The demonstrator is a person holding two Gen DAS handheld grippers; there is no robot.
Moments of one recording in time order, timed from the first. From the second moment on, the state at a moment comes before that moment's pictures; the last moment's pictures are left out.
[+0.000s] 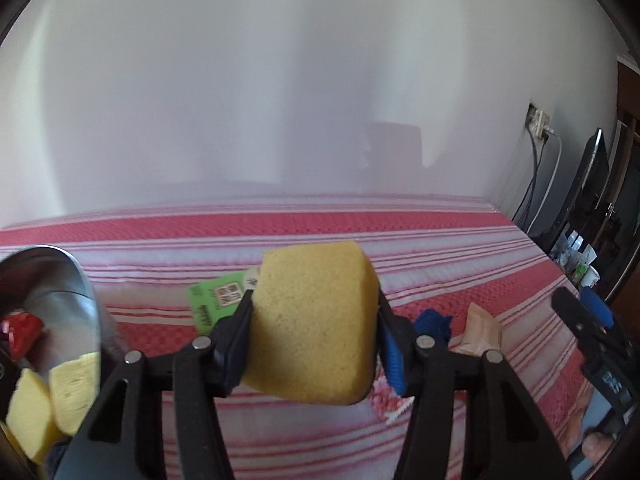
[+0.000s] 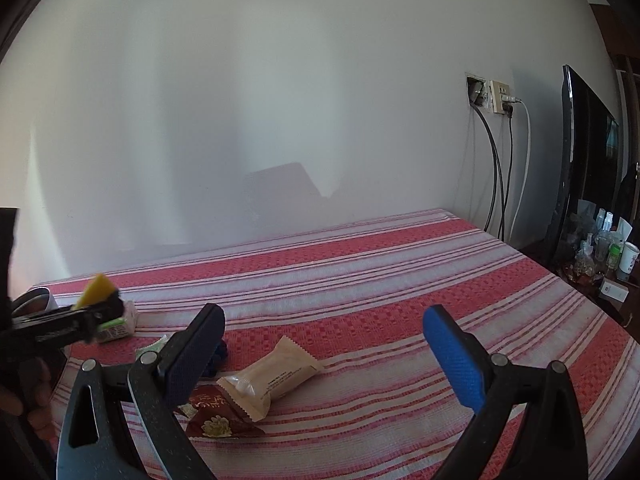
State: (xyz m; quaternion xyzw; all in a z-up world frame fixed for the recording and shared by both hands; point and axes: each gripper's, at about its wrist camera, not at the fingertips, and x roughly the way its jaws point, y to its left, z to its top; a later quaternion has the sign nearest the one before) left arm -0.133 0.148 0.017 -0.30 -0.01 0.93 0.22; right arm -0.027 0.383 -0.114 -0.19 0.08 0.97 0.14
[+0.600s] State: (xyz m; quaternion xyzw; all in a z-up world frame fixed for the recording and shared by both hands) left arm -0.074 0.105 0.039 -0.17 0.02 0.96 0.21; right arm -0.126 0.321 -0.145 -0.36 0.05 0.93 0.00
